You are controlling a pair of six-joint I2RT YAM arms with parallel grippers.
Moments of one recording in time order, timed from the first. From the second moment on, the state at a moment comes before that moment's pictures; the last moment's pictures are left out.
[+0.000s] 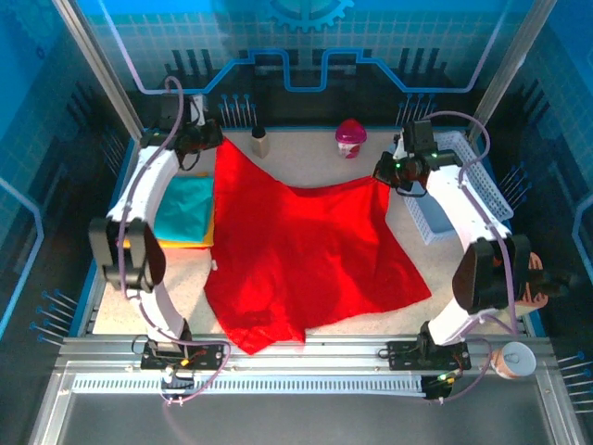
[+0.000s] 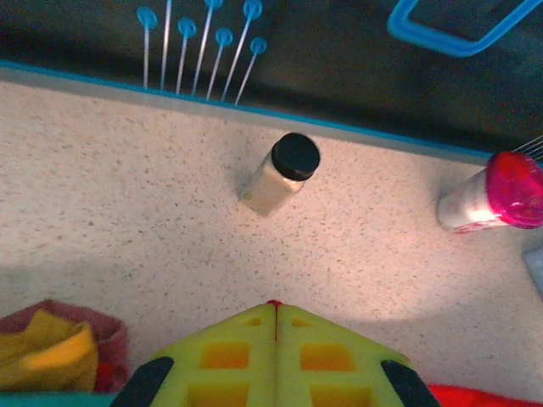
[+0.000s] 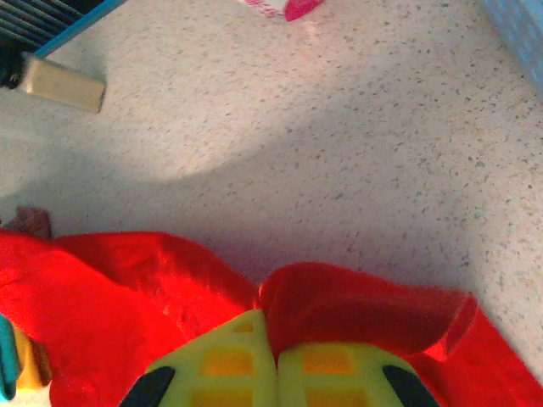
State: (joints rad) left arm 0.01 1.83 1.70 -0.55 0.24 -0.31; right arm 0.13 1.65 1.45 -0.74 -0.26 0.54
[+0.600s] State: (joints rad) left arm 0.00 1.66 1.49 -0.46 0.31 -0.41; right arm -0.02 1.76 1.44 -0.61 -0.44 0.52
